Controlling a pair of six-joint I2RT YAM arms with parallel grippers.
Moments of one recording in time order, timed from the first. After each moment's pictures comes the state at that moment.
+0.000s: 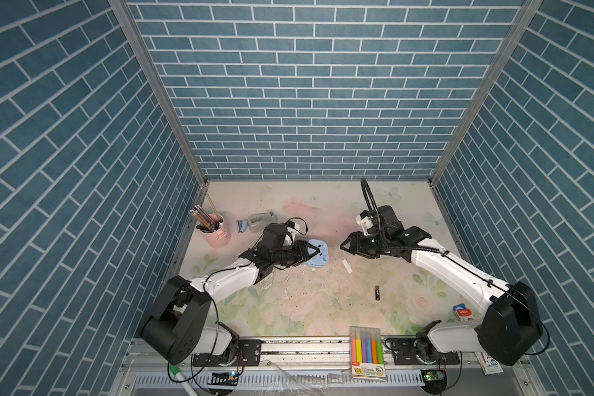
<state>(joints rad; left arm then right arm) -0.55 1.43 0.64 0.23 0.57 -0.97 0.59 1.35 1.02 -0.59 -0.40 0.66</state>
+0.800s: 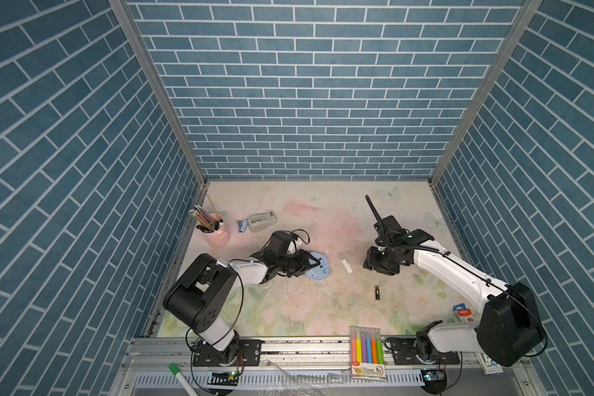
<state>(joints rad) -0.55 1.61 0.62 0.25 0.62 -0.96 0.52 1.35 0.94 -0.92 -0.16 0.67</state>
